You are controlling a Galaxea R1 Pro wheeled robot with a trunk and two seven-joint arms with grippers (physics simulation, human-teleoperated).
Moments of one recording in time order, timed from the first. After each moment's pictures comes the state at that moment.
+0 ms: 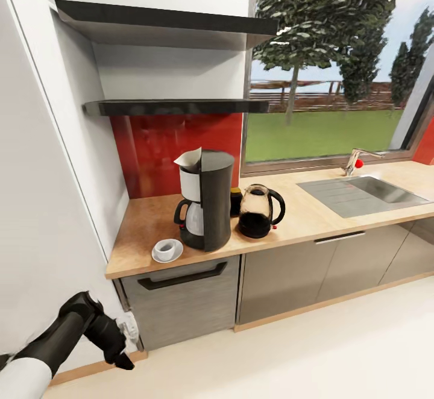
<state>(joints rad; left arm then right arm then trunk) -0.55 0.26 -0.09 -0.84 -0.79 0.50 -1.33 -0.32 0.04 0.62 -0.03 -0.60 -0.04 0.04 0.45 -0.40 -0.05</state>
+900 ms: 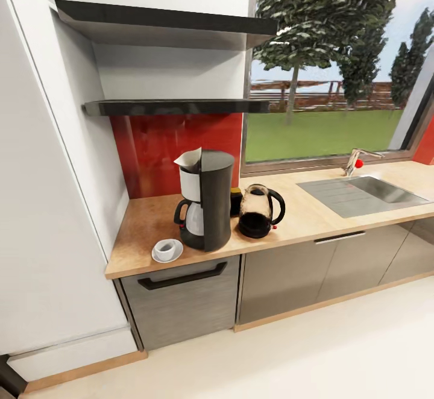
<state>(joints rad) -0.36 0.21 0.04 -0.11 -0.14 0.01 -0.21 -0.32 0.03 0.62 -0.03 -0.60 -0.04 0.04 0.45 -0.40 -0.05</state>
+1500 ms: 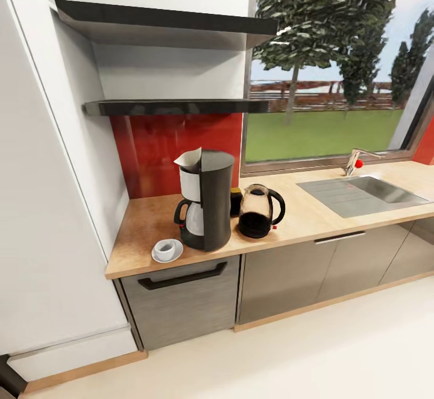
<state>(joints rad) -0.30 0.03 0.05 0.00 -0.05 -0.02 0.29 -0.32 0.03 0.60 -0.03 -0.60 -0.02 -0.01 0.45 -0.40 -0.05</state>
